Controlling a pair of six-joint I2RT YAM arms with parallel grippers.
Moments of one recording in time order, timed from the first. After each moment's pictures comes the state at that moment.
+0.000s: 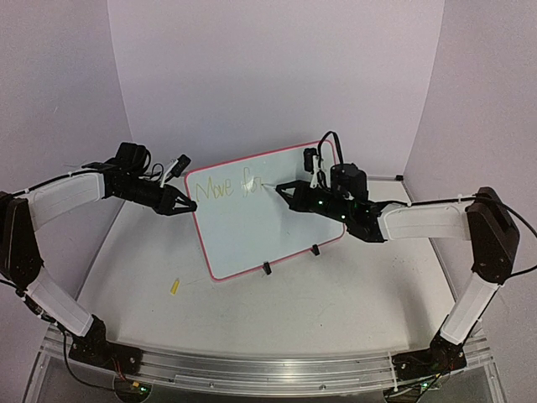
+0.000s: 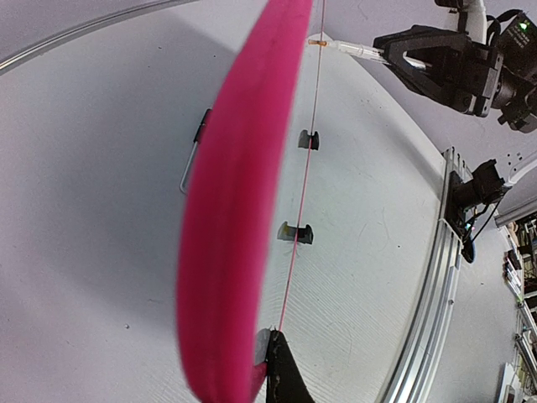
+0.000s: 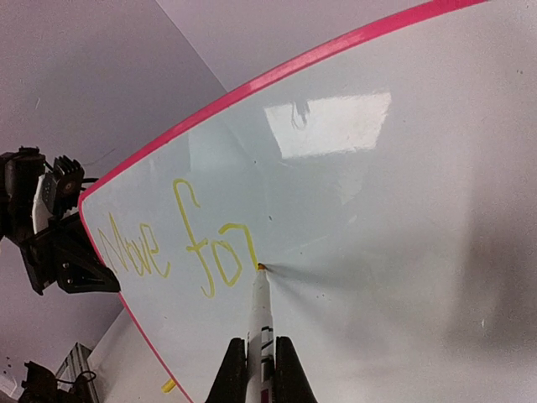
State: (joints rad) left arm -0.29 1.50 1.16 -0.52 0.79 0.18; right arm 0.73 1.73 1.09 0.45 -0.13 0.54
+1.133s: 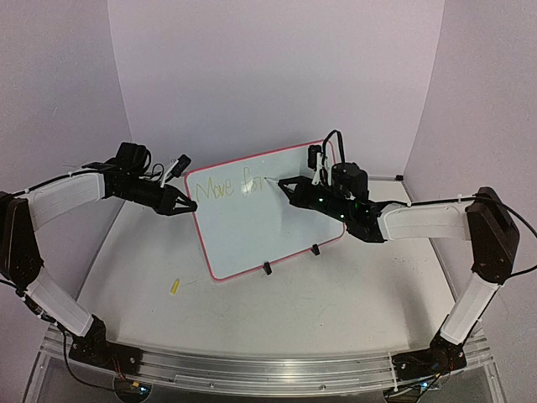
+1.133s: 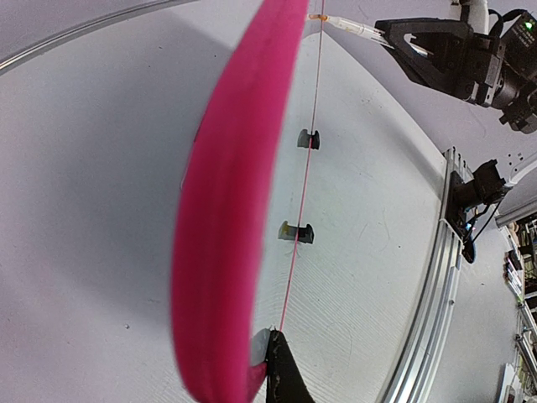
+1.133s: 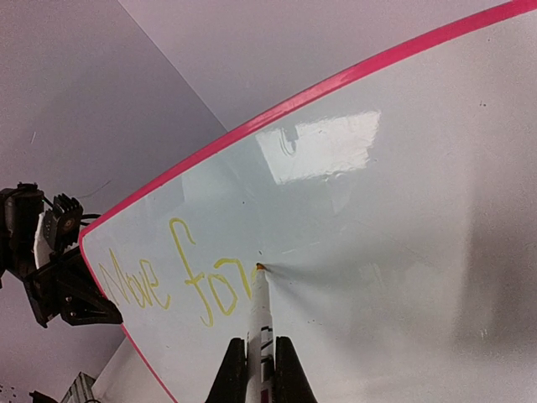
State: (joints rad) left arm -0.29 1.50 1.16 -0.52 0.79 0.17; right arm 0.73 1.74 1.09 0.50 -0.06 0.58
